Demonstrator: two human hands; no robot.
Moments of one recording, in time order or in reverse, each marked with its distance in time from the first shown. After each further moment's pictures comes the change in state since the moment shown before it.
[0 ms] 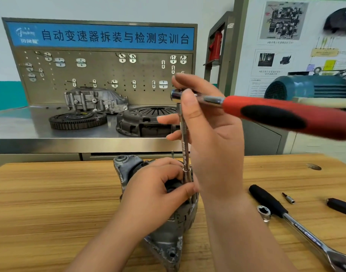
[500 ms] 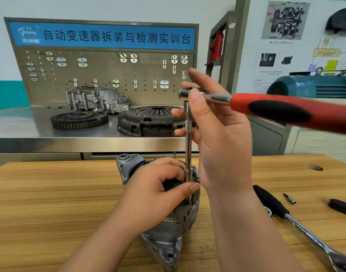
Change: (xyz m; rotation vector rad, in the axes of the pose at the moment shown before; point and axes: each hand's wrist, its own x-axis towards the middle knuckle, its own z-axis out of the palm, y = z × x) left_hand 0.001 0.000 -0.005 -0.096 -0.049 -0.020; right_hand 0.003 0.000 -0.007 0.098 0.014 0.104
